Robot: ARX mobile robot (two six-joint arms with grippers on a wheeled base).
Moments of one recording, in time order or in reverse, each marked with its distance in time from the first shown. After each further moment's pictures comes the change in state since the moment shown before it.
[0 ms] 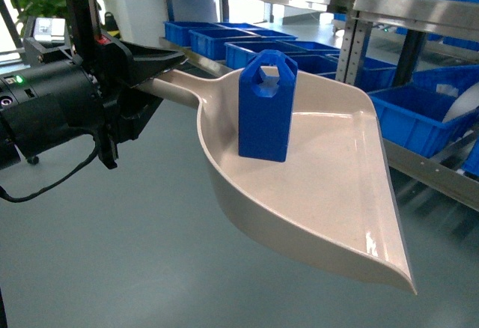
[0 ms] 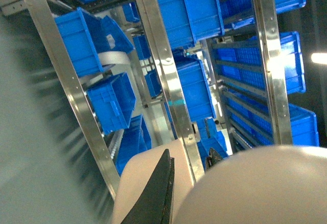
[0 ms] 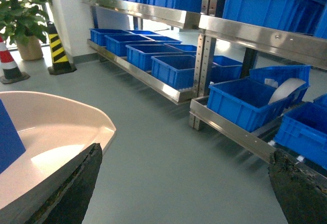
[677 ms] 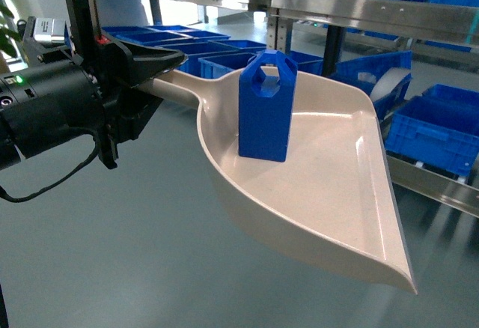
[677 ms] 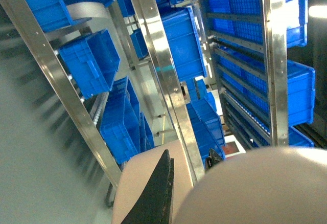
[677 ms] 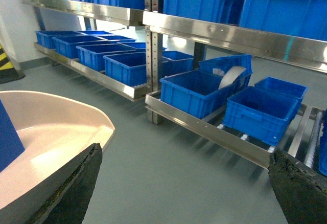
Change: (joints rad) left arm 0.000 0.000 0.000 0.000 0.000 0.000; right arm 0.000 0.000 0.000 0.000 0.000 0.000
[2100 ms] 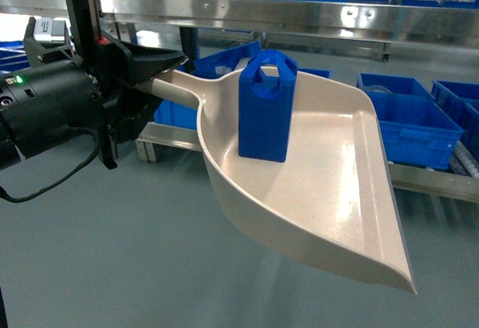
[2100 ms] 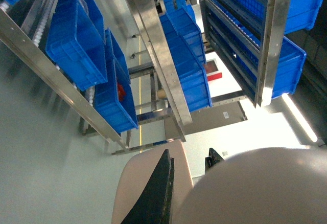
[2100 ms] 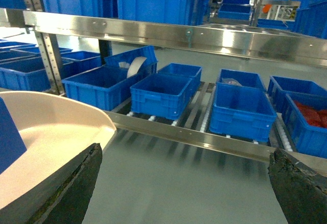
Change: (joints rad) left arm 0.000 0.000 0.000 0.000 0.000 0.000; right arm 0.000 0.000 0.000 0.000 0.000 0.000
